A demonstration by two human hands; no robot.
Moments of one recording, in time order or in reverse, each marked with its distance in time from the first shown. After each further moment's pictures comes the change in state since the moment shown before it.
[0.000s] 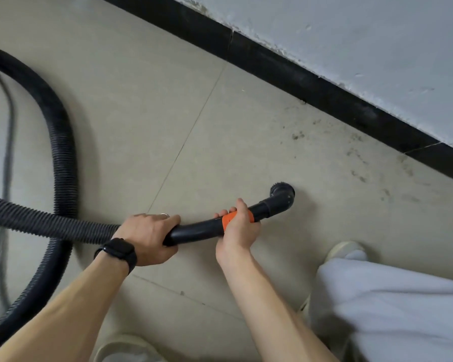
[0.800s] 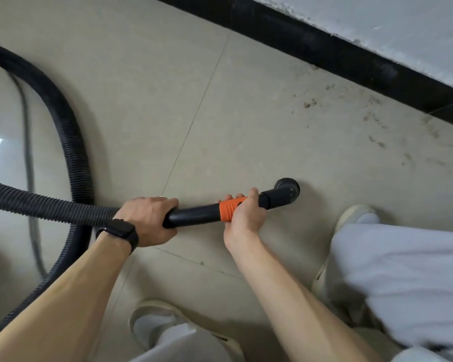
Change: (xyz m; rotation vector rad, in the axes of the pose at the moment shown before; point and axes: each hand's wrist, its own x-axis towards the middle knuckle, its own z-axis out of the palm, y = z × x) left_hand -0.027 -0.017 -0.015 -0.003 -0.137 -0.071; right_hand -0.029 0.009 -0.012 0.008 0.054 0.139
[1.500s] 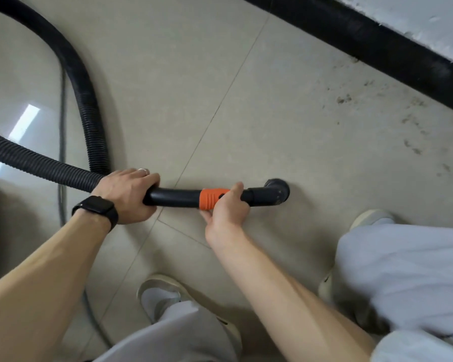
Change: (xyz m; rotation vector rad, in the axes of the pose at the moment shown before) left_hand -0.044 -0.043 -0.014 0.043 0.214 -0.026; right_hand -0.050 0.030 0.014 -0.173 -0.040 0.198
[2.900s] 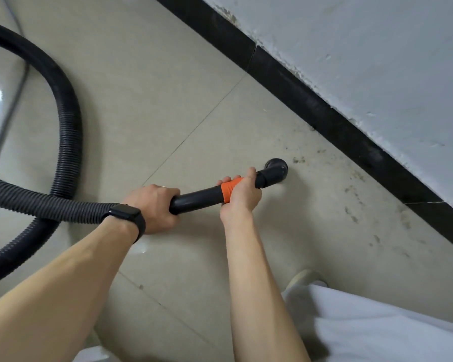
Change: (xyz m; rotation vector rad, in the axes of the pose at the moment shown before) left_hand 0.109 0.119 0.007 -0.247 -0.078 -0.304; right_hand 0.078 -0.152 0.027 -0.052 -0.203 -0.324
